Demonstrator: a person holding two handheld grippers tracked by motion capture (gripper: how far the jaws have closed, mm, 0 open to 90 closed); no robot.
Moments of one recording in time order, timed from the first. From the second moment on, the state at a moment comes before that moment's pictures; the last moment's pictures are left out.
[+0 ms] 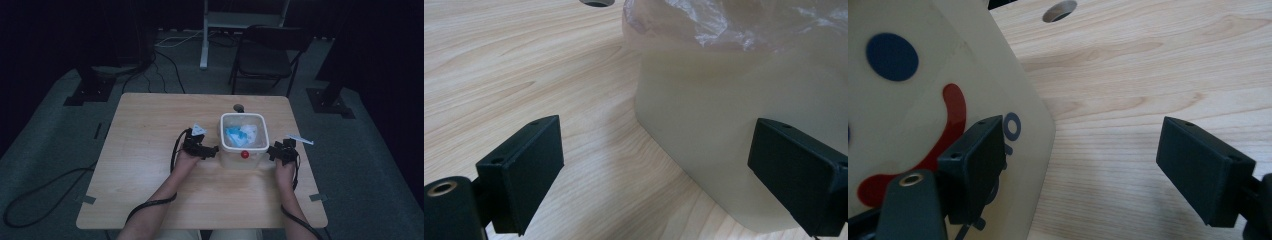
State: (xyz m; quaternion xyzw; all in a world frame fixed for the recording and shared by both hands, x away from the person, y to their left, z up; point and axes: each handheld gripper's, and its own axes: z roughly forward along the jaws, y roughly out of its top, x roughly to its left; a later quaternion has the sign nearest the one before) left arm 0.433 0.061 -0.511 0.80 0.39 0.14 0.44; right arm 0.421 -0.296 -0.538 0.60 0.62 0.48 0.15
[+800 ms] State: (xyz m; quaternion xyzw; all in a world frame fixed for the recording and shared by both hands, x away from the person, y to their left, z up) left arm 0.404 0.135 -0.509 0.78 0.43 0.17 0.43; right arm 0.425 -0.220 -0.529 0.55 0.68 0.46 0.14
